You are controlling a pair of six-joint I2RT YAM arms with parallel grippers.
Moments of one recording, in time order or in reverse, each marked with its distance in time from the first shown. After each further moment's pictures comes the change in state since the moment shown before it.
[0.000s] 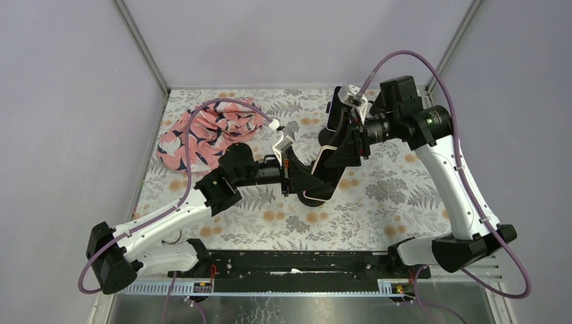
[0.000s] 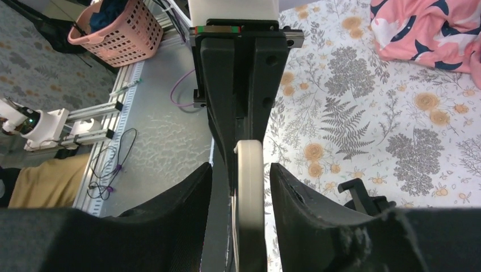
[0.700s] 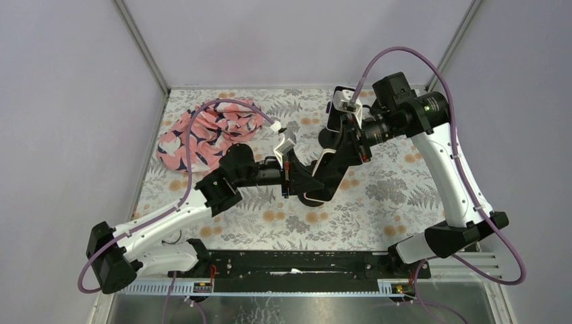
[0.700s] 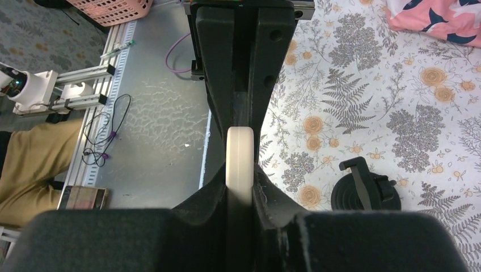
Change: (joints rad) left arm -0.003 0.001 0.002 -0.007 0.014 0.029; right arm 0.032 0.133 0.218 -0.419 0.092 -0.333
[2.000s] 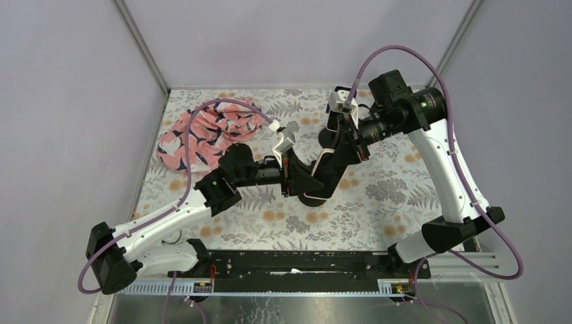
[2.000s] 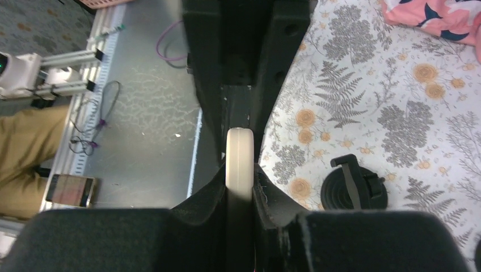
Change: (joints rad) left arm 0.001 -0.004 -0.004 0.001 -0.005 0.012; right arm 0.017 0.046 0.068 -0.061 0.027 -0.049
